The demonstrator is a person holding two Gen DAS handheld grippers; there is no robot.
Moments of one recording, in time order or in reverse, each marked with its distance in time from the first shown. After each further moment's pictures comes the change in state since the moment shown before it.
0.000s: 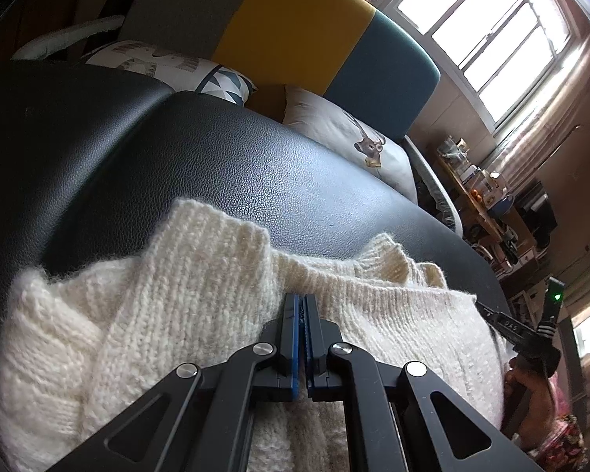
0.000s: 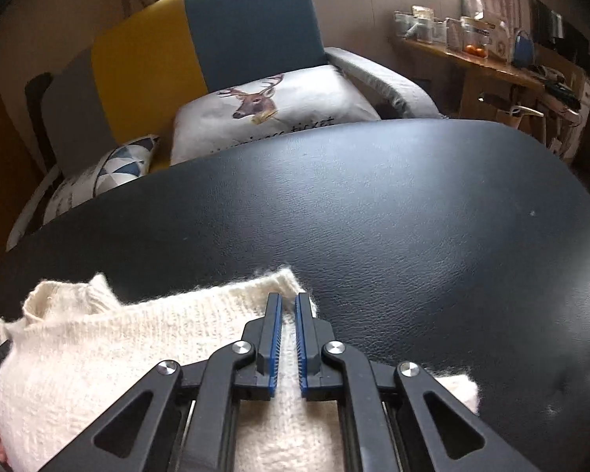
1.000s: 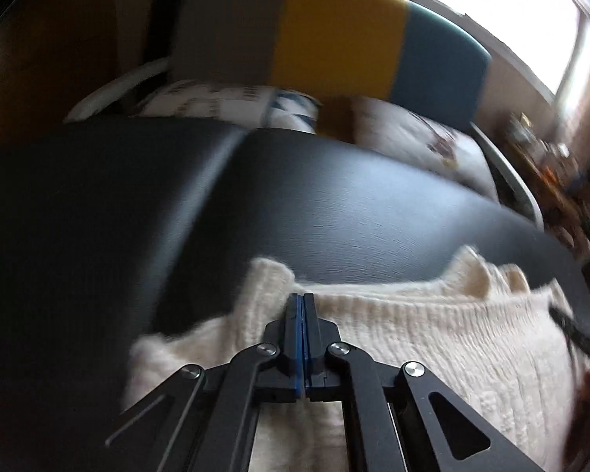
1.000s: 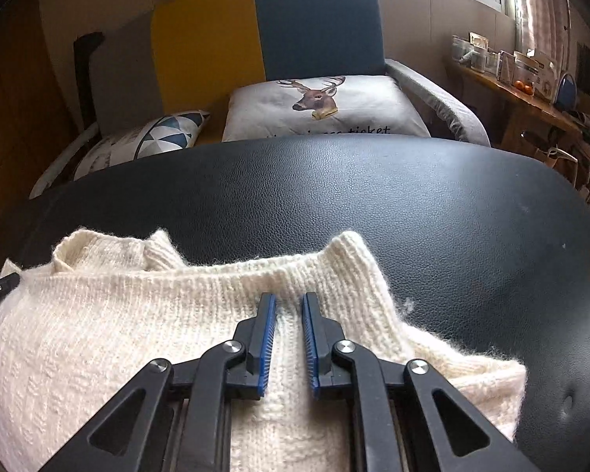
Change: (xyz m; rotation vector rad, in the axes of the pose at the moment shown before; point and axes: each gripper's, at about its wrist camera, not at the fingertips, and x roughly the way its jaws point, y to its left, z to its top) left arm -0.021 0.012 0.010 0.067 -0.066 0.361; right arm -0.018 0.048 -0.025 -0.195 0.002 0.112
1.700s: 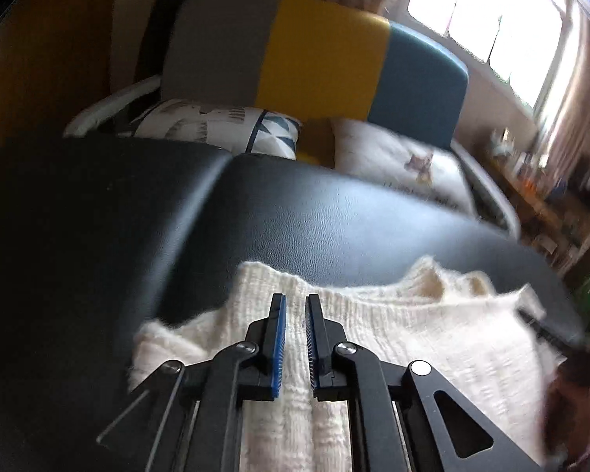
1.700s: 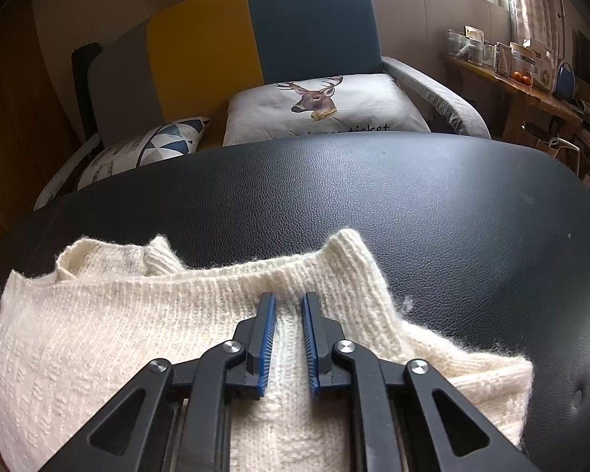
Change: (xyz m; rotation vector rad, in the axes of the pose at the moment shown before) left arm -0.021 -0.018 0.001 0.088 -0.029 0.000; right arm 0.002 -0.007 0.001 0.033 -0.008 0.024
